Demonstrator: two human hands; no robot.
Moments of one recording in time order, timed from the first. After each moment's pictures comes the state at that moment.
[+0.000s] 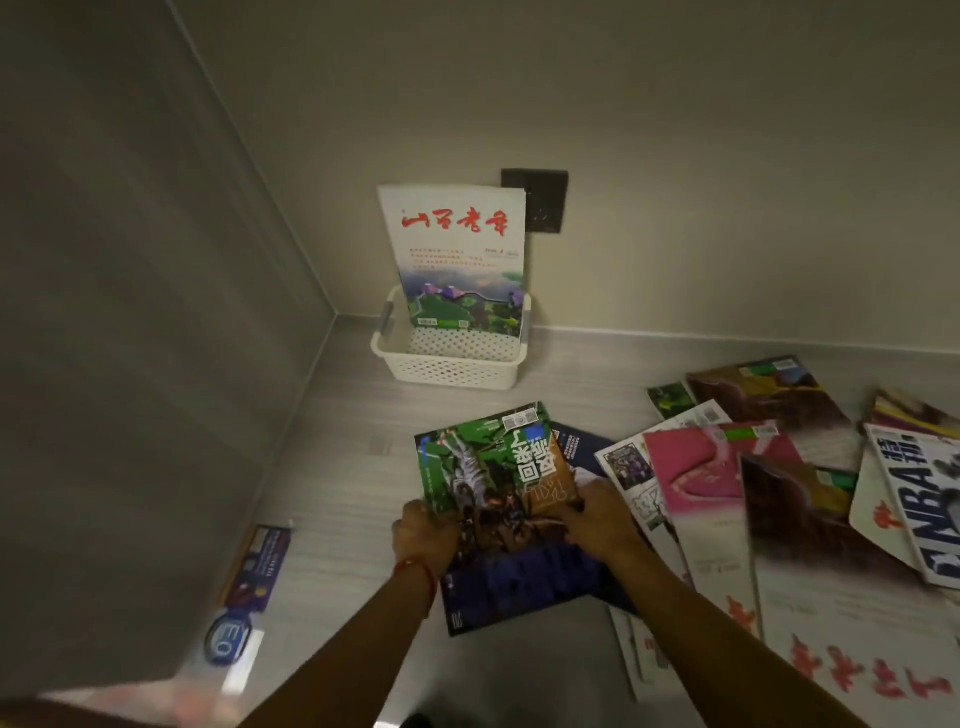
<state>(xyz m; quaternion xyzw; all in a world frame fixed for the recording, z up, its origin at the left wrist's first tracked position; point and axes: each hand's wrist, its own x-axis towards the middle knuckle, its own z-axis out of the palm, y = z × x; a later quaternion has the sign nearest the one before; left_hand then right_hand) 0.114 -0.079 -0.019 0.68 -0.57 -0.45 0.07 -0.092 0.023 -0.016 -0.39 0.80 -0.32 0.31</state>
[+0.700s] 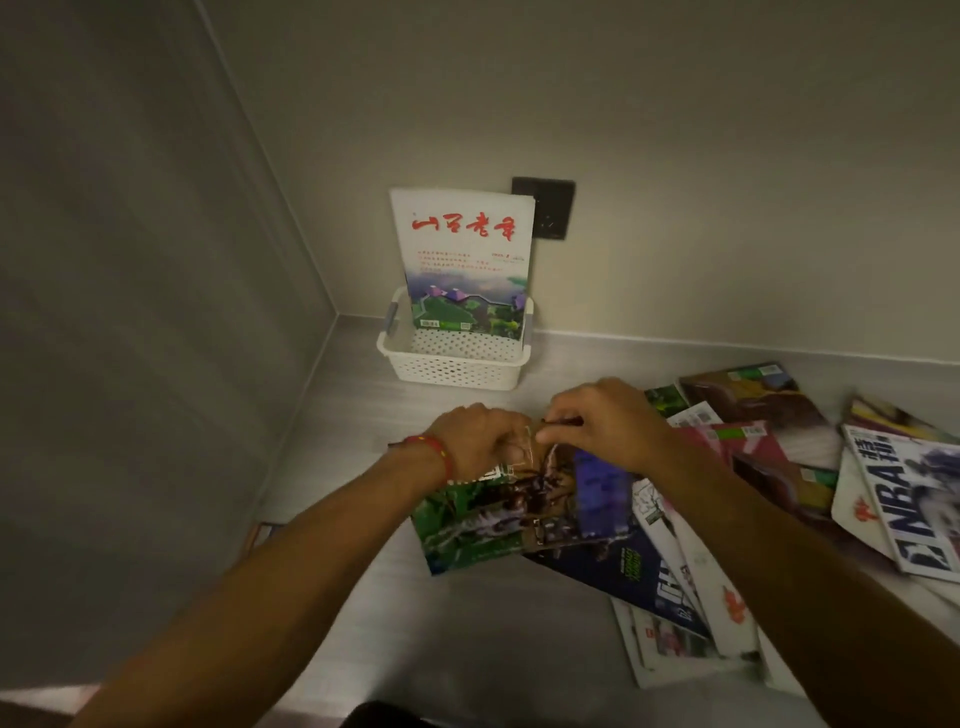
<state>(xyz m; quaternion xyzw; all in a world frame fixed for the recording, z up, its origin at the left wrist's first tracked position) 0.062 -0.139 0.113 0.23 -0.94 -0.23 -0.12 -0.120 -0.025 0.127 -0.66 0.71 -0.16 0.16</state>
